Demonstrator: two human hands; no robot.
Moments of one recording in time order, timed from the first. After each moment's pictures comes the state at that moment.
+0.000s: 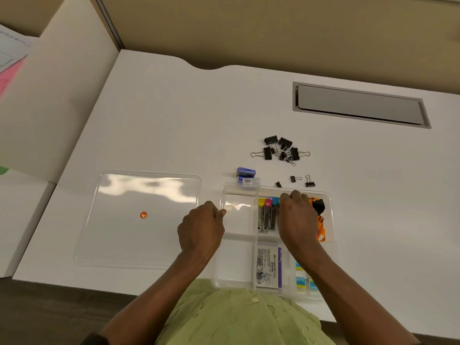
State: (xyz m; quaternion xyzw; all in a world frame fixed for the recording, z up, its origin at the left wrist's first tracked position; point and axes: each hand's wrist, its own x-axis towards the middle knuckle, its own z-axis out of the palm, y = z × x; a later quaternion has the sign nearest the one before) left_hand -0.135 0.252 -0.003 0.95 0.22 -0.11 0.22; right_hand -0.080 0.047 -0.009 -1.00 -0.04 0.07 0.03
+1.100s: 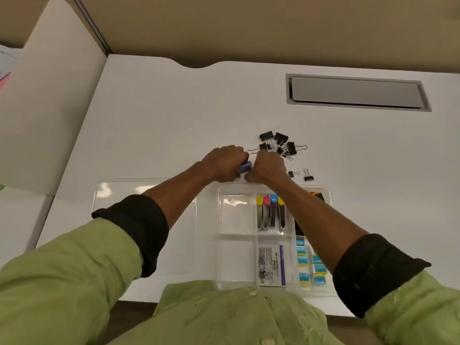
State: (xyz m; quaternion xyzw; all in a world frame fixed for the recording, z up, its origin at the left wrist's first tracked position) left_hand 0.051 0.253 -0.020 0.95 -0.24 -0.19 0.07; right_hand 0.052 0.102 -0.031 -0.96 0.03 0.23 0.13
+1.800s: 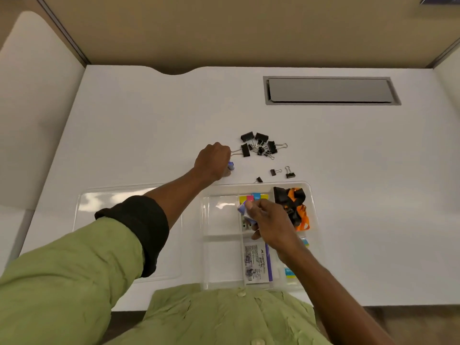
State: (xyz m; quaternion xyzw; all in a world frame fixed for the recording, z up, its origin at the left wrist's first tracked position) left_hand 0.055 0.223 -0.028 0.97 -0.07 -0.16 0.14; right_hand -0.107 0.049 0.027 -0.80 0.16 0.25 0.52
